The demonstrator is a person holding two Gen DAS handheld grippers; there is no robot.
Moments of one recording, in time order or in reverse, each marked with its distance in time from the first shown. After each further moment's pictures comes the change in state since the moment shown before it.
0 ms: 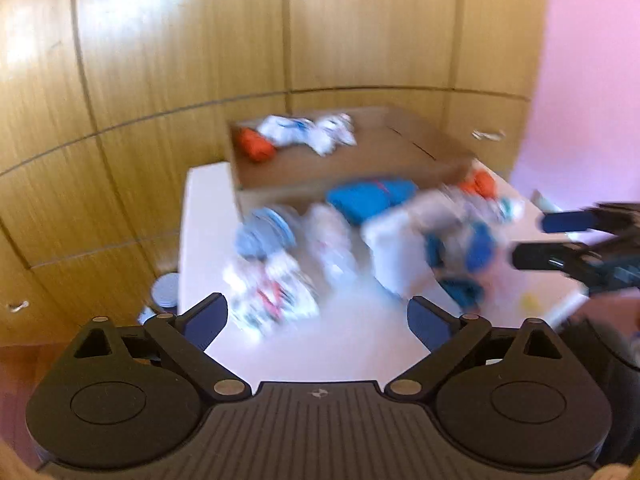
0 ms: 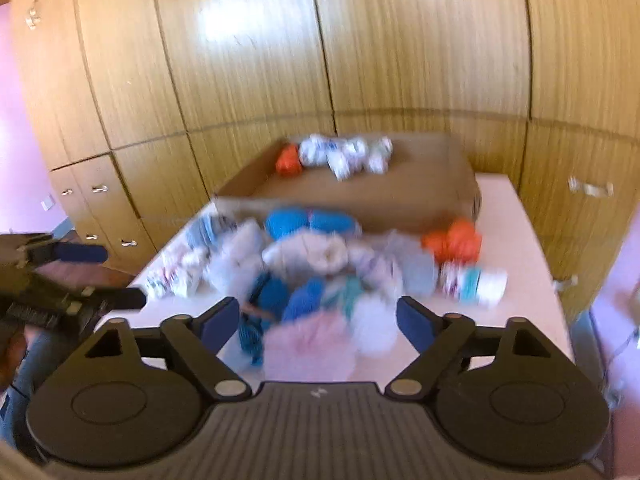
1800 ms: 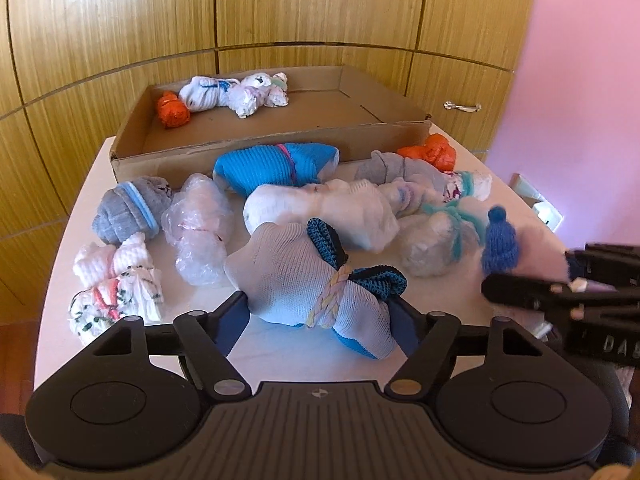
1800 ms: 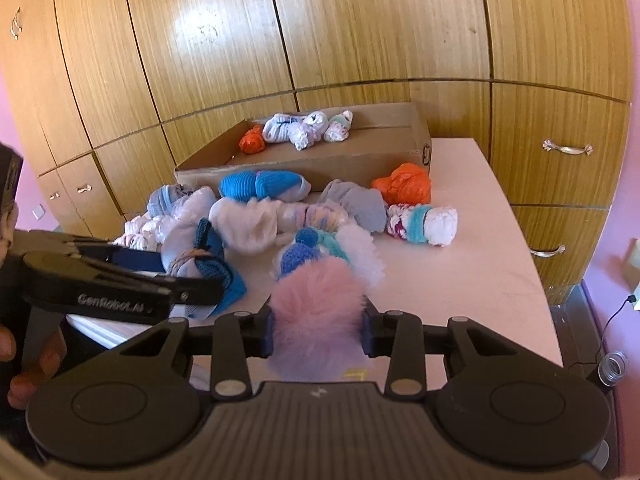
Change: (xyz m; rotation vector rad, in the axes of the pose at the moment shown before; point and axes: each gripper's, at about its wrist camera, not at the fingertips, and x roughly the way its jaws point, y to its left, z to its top) left arm 0.076 -0.070 0.006 -0.027 0.080 -0.074; right arm -0.030 -0.040 -0.041 0.039 -0.016 -0.016
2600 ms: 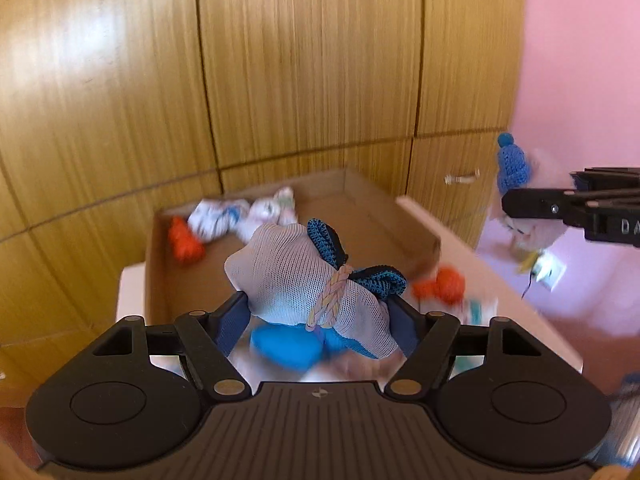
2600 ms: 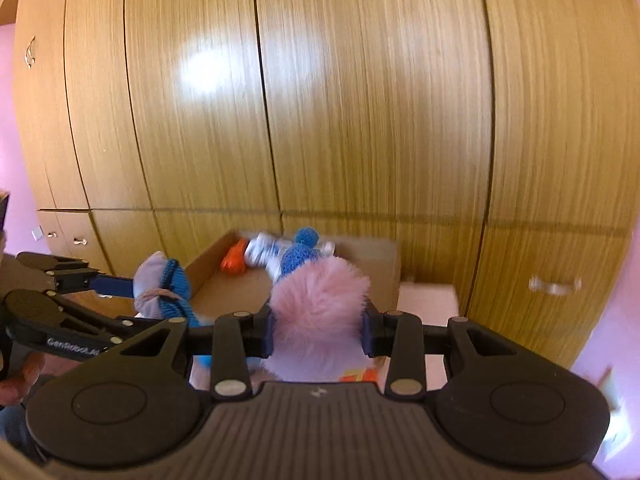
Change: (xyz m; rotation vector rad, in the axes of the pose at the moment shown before) left arm -0.021 0.014 0.124 0.093 -0.134 -0.001; right arm -0.011 -0.031 0.138 -0.122 -0.169 0.000
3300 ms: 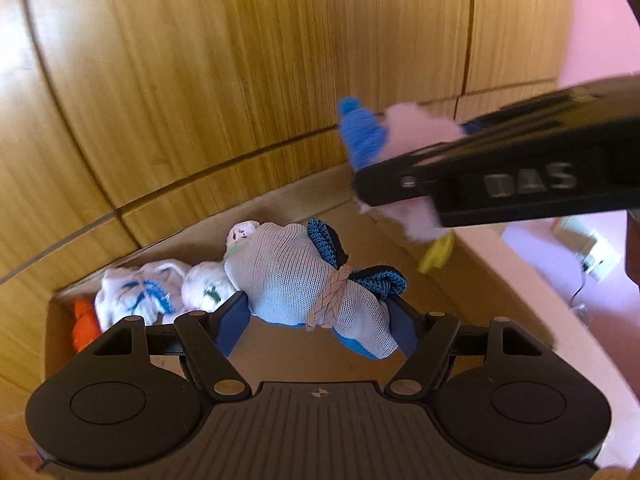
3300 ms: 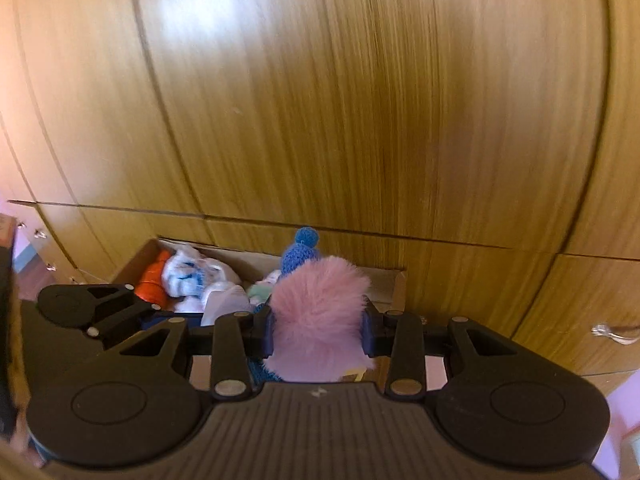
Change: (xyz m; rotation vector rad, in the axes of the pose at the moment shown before) left arm 0.209 -0.002 0.082 0.127 0.191 -0.011; right arm 0.231 -0.057 0.061 0.050 0.241 0.034
